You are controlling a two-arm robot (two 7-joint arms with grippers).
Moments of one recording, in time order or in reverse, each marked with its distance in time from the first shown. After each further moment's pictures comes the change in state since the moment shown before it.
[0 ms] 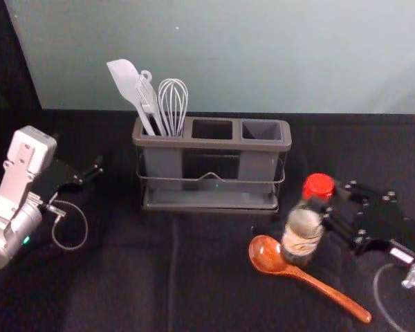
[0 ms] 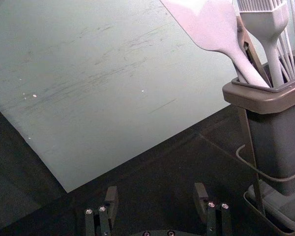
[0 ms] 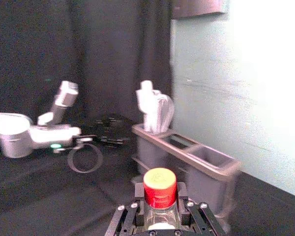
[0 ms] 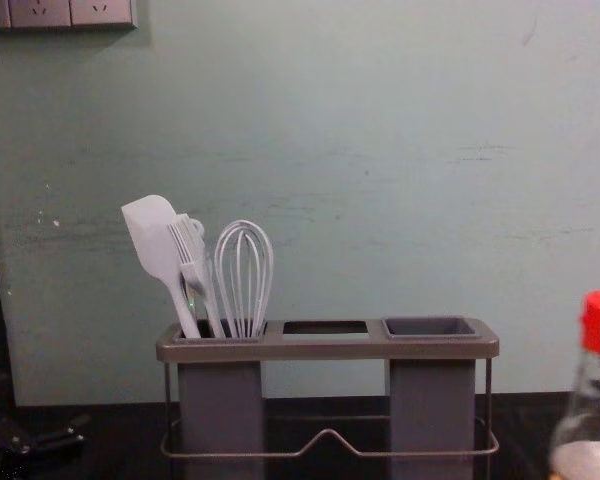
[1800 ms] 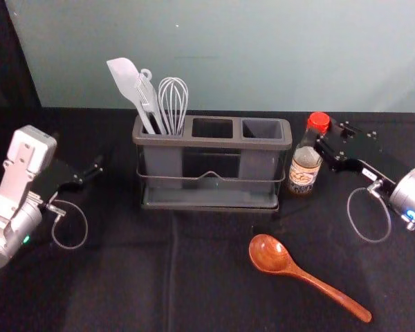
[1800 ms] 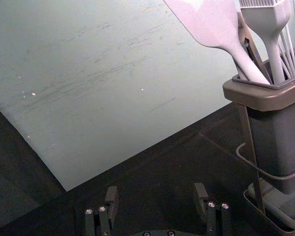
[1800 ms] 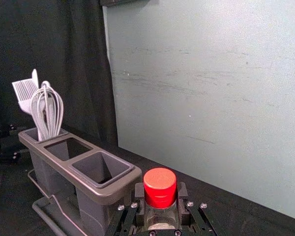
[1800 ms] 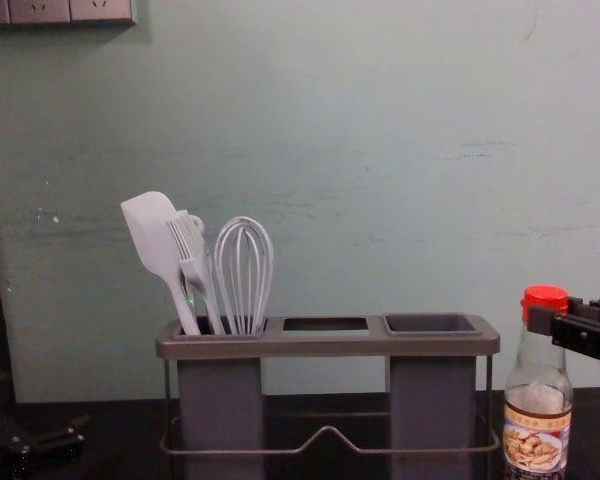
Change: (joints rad) left arm 0.000 0.000 0.000 0.000 0.000 0.000 0.000; right arm 0.480 -0.263 -0.122 0.549 -0.110 0.013 0.013
